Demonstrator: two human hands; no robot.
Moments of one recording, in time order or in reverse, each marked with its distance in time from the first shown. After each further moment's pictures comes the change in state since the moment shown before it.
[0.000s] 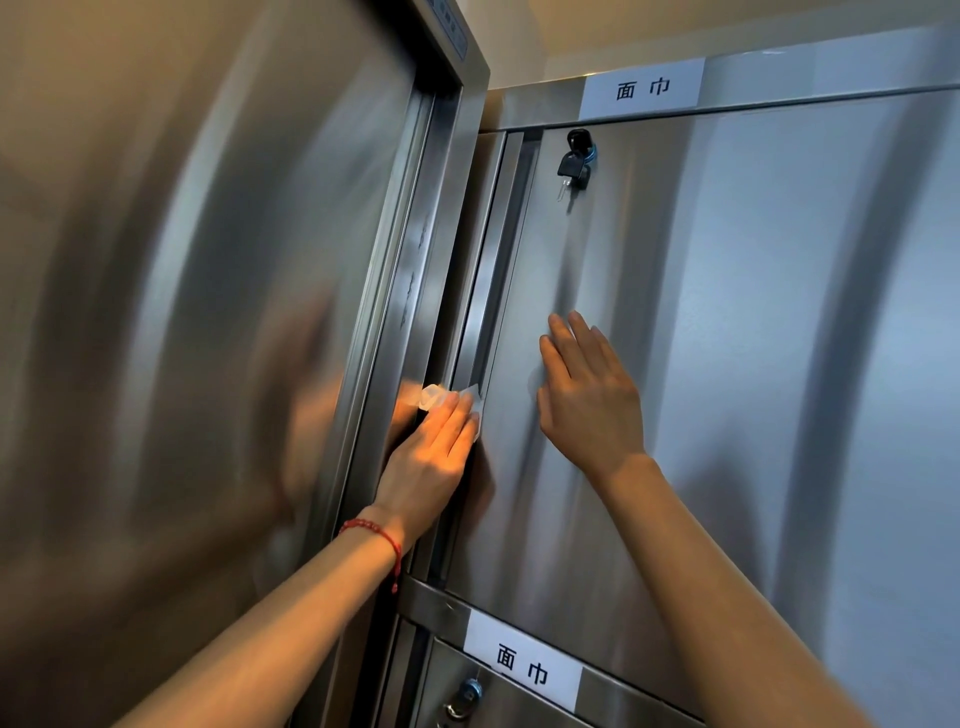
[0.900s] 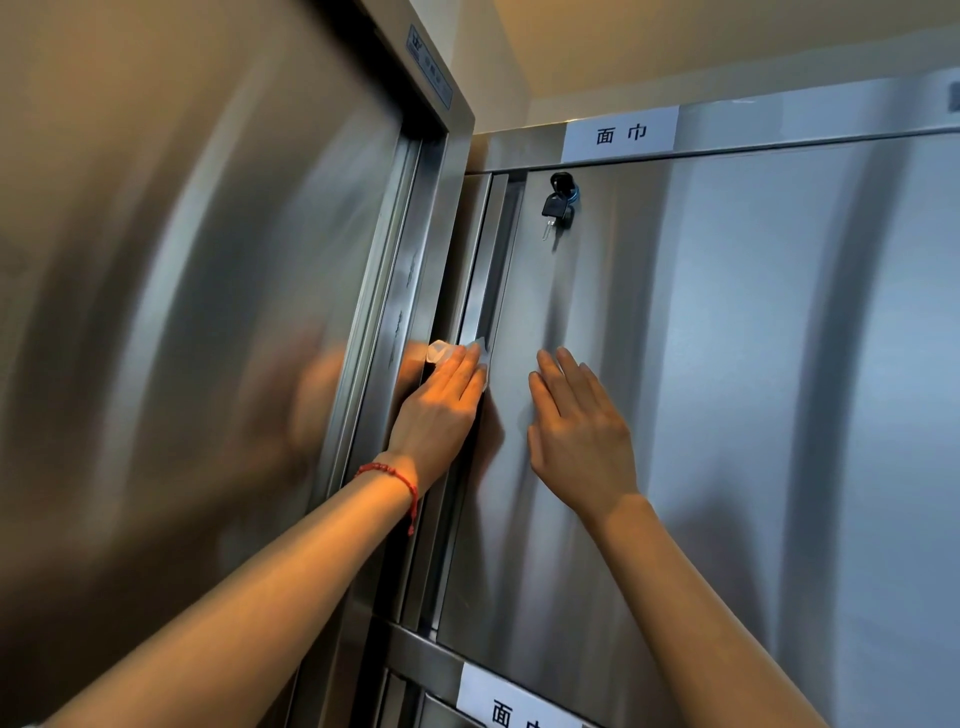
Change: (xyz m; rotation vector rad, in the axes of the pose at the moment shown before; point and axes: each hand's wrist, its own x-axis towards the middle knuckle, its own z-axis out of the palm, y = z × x) left_hand 0.081 -0.032 -0.005 -0.184 -0.136 -0.133; right_hand 0.000 0.002 0.005 -0.045 0.041 -0.007
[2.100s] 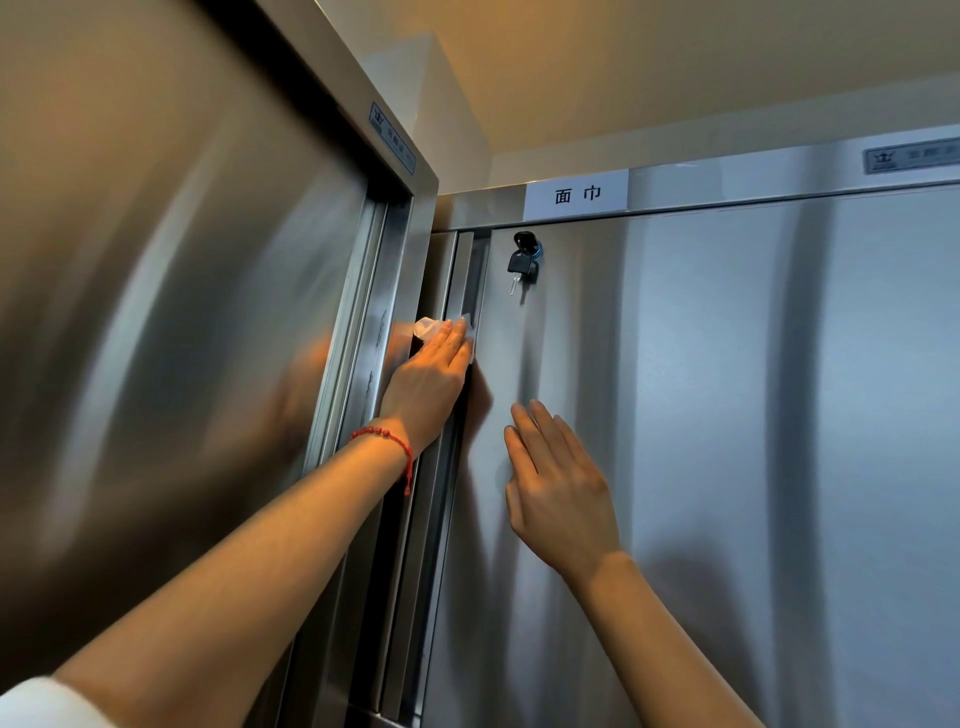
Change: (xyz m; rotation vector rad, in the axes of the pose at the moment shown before) left_hand 0.079 -0.033 0.014 -0.048 -0.108 -0.043; right_hand -0.002 0.002 0.008 -0.002 0.028 -0.010
